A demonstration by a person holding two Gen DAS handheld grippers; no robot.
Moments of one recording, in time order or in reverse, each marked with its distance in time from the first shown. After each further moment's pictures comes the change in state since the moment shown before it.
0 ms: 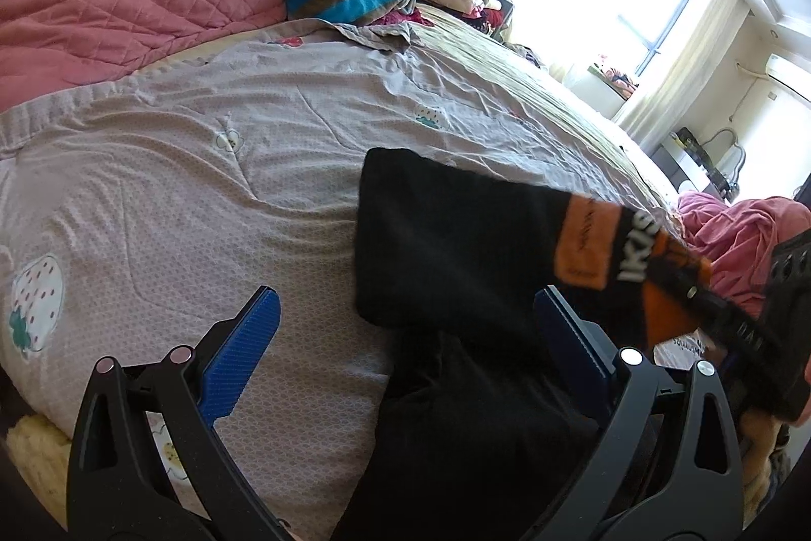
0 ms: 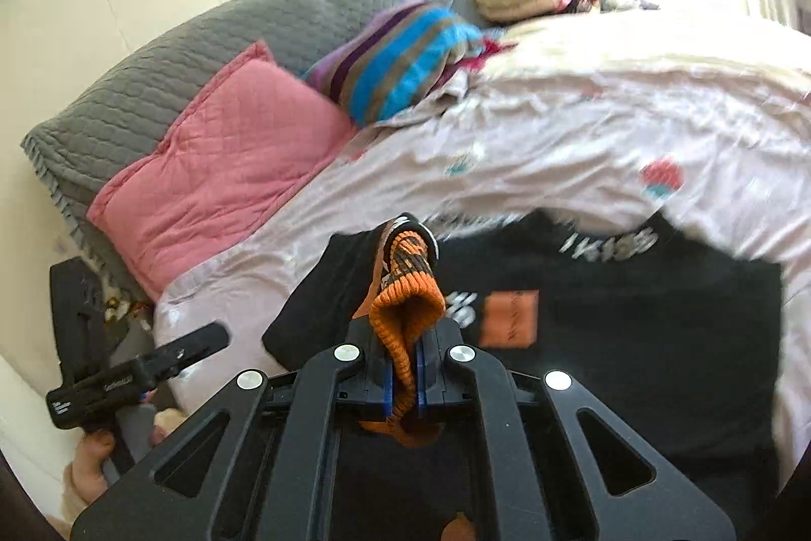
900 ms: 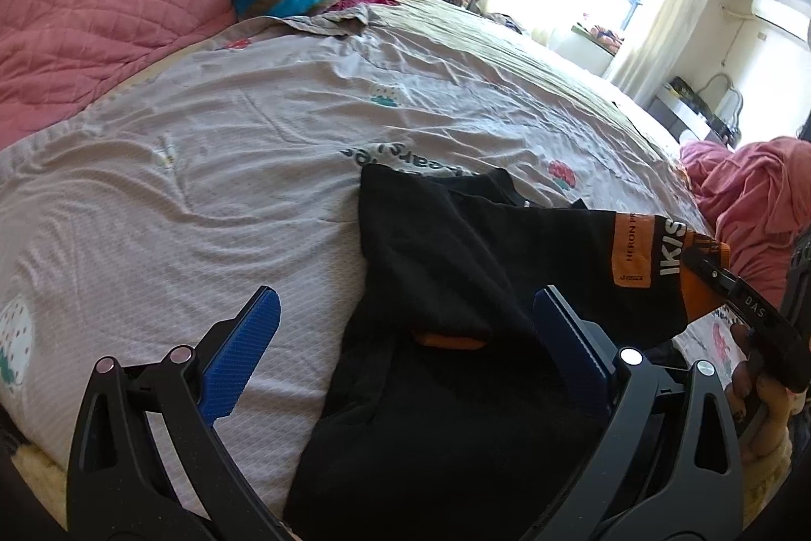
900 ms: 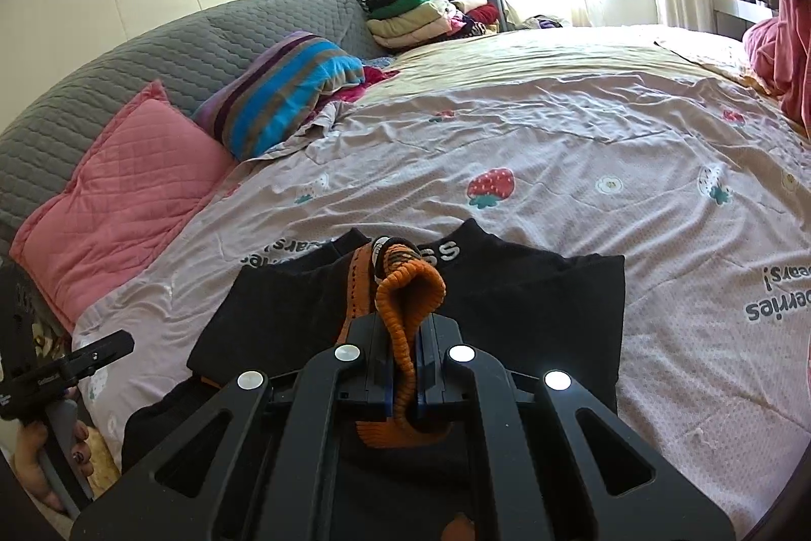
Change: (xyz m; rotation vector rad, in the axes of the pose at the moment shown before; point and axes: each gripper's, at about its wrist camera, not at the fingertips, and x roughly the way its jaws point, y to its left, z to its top) left arm 0.039 -0.053 -0.002 0.140 0.052 0.014; right arm -0.045 -0.107 -0.019 0.079 -0.069 -0.250
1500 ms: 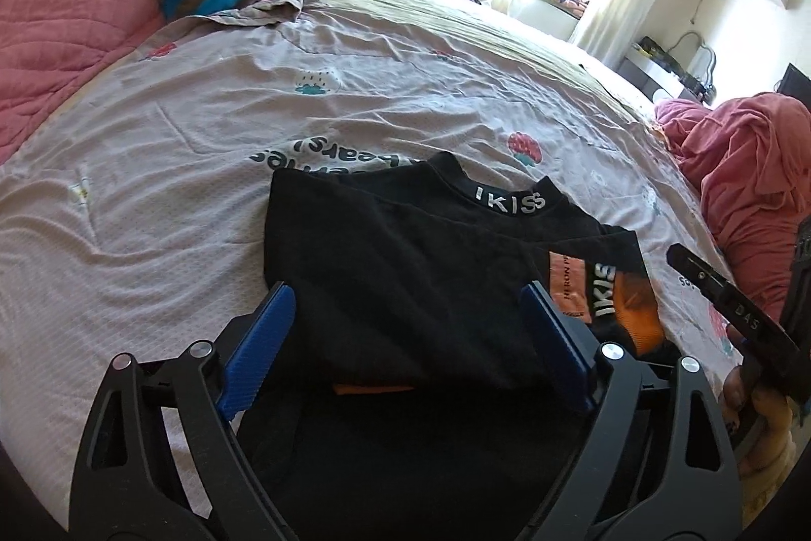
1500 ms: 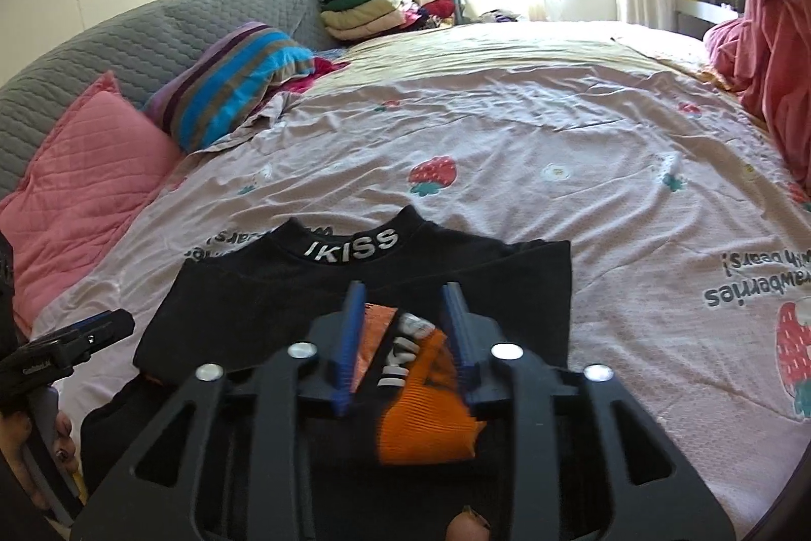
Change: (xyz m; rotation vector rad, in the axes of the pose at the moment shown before) left arm 0.047 -0.044 0.013 0.102 0.060 -0.062; right arm 0.004 -0.011 -0.007 0.008 0.011 -0.155
